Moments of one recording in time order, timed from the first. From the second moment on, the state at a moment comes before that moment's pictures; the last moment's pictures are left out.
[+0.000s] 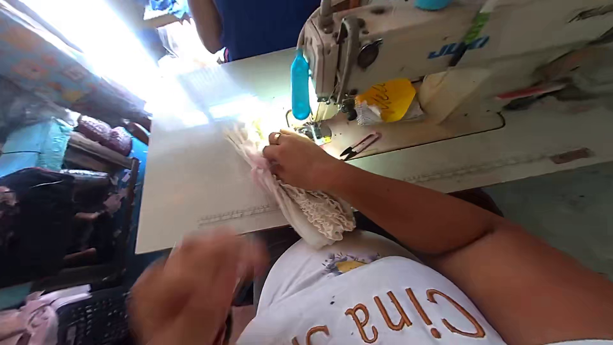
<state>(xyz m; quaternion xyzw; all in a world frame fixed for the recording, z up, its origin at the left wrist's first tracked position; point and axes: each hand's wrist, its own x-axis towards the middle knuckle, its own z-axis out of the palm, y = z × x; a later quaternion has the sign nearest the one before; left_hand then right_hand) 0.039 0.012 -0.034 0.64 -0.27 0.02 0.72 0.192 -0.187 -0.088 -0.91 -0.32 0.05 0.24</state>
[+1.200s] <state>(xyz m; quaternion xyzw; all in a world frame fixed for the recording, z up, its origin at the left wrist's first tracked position) 0.126 0.026 -0.125 0.93 -0.11 0.14 0.33 0.170 -0.250 -0.099 -0.73 -0.26 0.07 0.63</state>
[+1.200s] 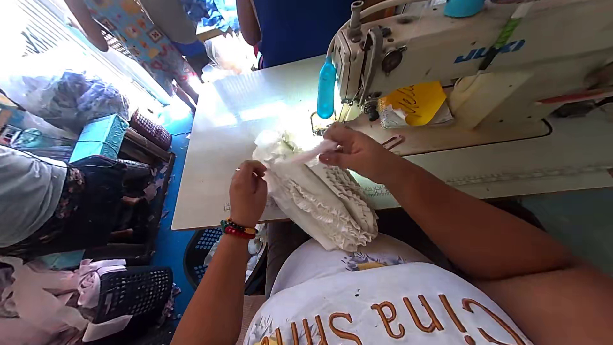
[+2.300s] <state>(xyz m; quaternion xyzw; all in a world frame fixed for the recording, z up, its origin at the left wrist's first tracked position) 0.100 -0.016 -0.129 0.94 -0.12 0.13 0.29 0.109 -0.215 -0.139 -0.84 -0.22 0.09 0.49</state>
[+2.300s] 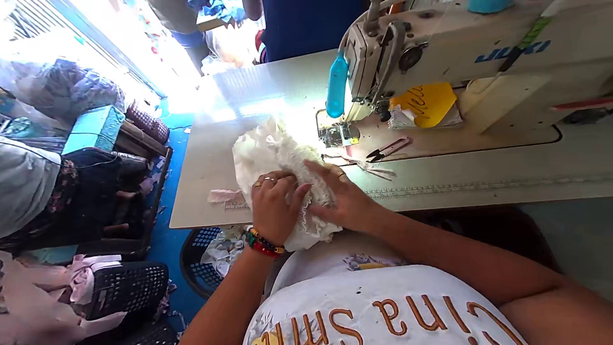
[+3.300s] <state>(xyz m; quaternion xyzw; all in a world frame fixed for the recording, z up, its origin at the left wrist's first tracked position) 0.241 -0.098 0.013 0.79 0.01 -0.17 0.59 0.125 -0.214 -0.160 -0.88 -0.26 0.00 0.40</state>
